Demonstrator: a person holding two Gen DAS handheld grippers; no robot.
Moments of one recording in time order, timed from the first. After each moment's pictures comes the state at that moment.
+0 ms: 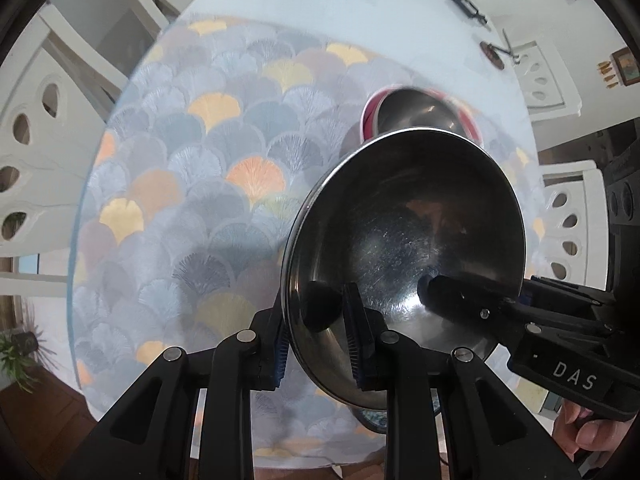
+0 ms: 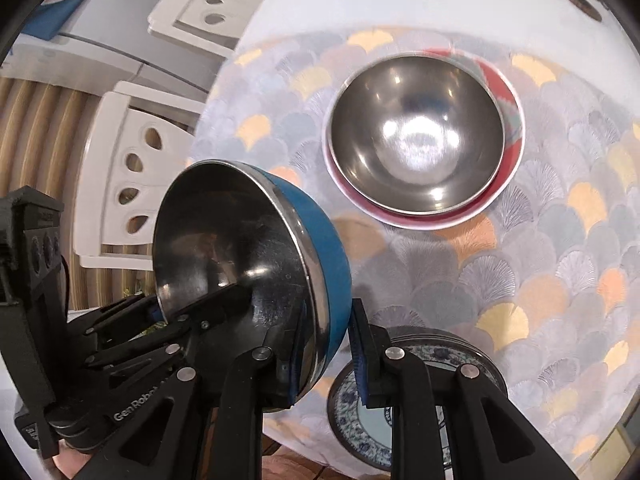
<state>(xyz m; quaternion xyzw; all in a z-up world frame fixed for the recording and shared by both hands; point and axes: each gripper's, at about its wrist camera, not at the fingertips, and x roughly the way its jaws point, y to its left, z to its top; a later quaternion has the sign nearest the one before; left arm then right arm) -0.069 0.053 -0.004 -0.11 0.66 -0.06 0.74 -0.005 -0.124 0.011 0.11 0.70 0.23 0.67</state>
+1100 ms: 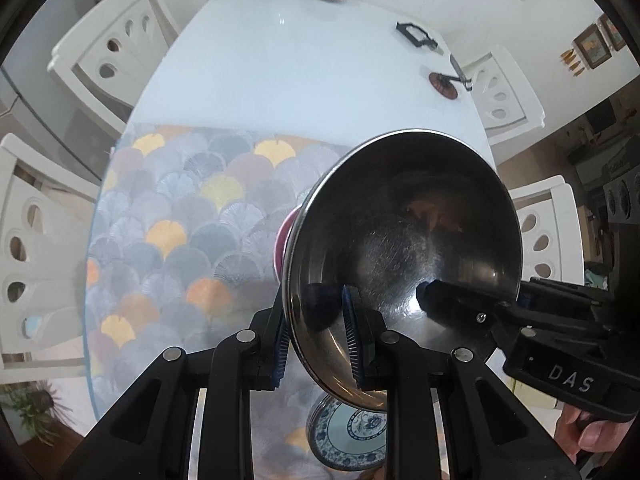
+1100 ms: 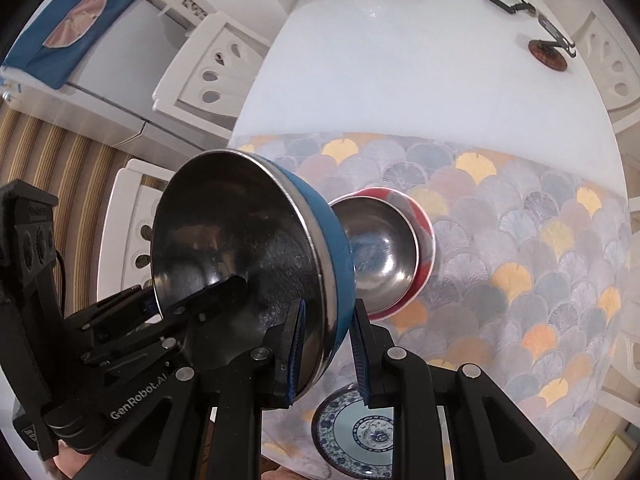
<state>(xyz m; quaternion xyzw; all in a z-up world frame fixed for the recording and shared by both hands) 0.009 0.001 0.057 -0.07 0.62 -0.11 0.78 0.056 -0.183 0.092 0.13 0.65 0.19 0.72</state>
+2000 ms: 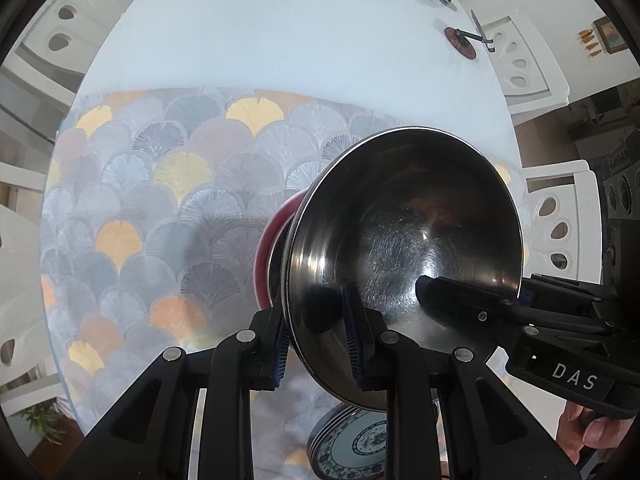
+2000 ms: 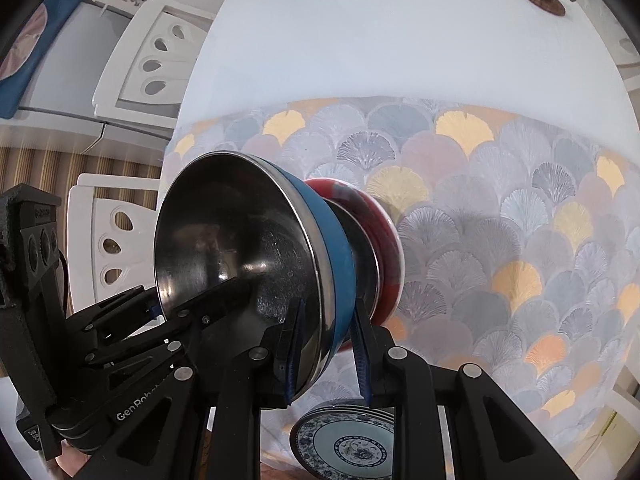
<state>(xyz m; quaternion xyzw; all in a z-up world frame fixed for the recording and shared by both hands) 0.057 -0.015 -0.013 -0.06 0.68 -0.13 0.72 0.101 -0.196 0.011 0.15 0.71 0.16 0.67</state>
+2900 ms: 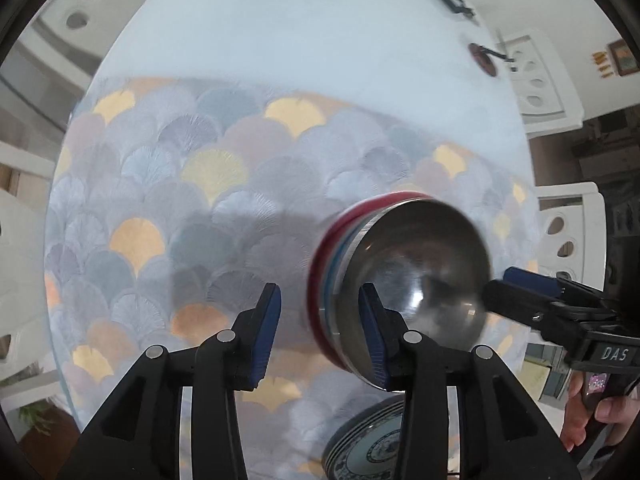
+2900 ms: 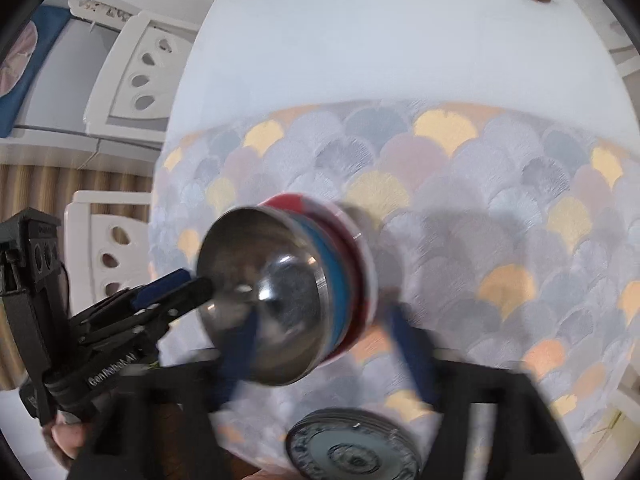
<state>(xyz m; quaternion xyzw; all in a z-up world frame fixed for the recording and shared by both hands) 0.067 0.018 -0.030 -0.09 0.68 -0.11 0.72 0.108 -0.221 0.002 0.16 0.71 0.15 0.68</state>
